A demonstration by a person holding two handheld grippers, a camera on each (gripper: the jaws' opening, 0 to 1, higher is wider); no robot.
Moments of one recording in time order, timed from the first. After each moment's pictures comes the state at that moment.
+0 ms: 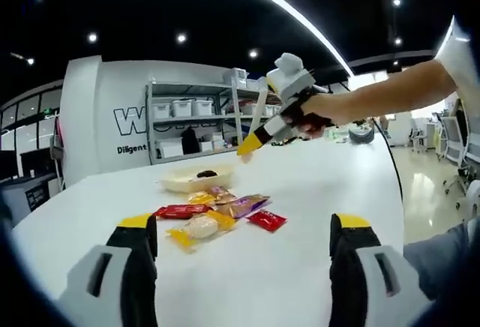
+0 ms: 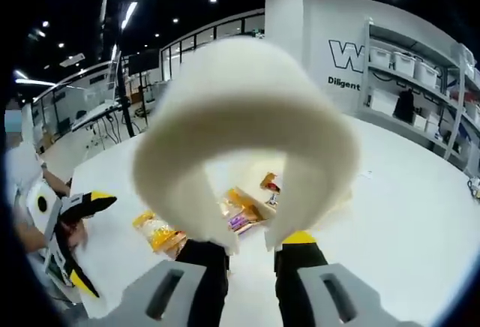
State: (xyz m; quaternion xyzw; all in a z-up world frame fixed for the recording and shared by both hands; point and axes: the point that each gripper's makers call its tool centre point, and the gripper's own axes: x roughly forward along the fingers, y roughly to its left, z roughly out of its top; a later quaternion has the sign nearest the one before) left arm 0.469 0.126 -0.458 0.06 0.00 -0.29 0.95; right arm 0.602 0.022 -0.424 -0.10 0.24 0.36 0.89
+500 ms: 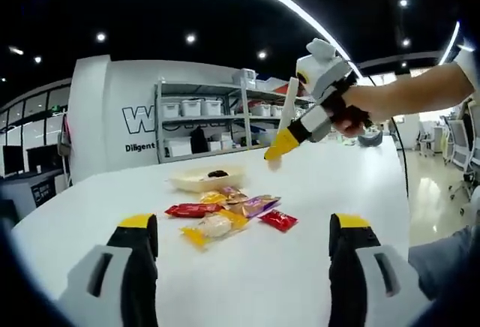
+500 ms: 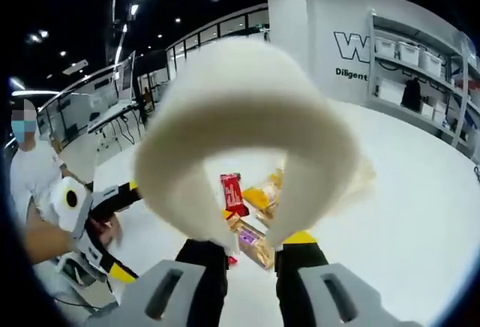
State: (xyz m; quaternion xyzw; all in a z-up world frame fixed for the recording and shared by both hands) left arm 0.475 0.143 -0.455 0.05 0.01 -0.27 0.96; right arm 0.539 0.049 -0.426 -0.08 0.27 0.38 0.88
